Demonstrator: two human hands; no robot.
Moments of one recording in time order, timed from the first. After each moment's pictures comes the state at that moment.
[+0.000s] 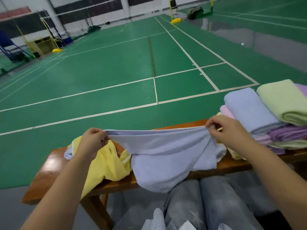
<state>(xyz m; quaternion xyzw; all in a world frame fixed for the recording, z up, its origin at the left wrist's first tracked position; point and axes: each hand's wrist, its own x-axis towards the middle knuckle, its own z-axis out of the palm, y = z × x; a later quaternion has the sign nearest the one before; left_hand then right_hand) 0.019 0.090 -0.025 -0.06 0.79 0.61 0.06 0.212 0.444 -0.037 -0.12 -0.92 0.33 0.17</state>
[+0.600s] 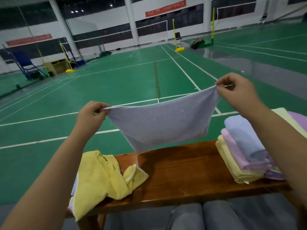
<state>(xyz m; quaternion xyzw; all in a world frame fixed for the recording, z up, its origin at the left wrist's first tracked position) 0.006 0.103 0.095 0.25 0.86 0.37 -0.23 0.172 0.476 0.100 -0.11 -0.82 0.41 0.39</state>
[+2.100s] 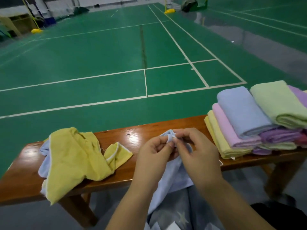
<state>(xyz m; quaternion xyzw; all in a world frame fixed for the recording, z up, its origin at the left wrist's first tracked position) 0.178 0.237 -0.025 0.16 0.68 0.69 0.19 0.229 0.338 -0.034 -0.12 -0.81 0.46 0.34</state>
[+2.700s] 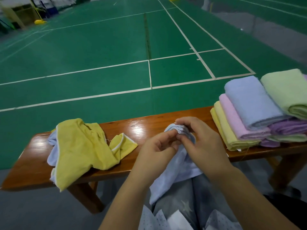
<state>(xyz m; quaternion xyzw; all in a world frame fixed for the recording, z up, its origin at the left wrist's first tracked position) 0.177 0.216 -0.026 0.24 0.69 0.65 0.20 0.230 0.348 -0.033 -0.05 -0.86 0.44 0.25</state>
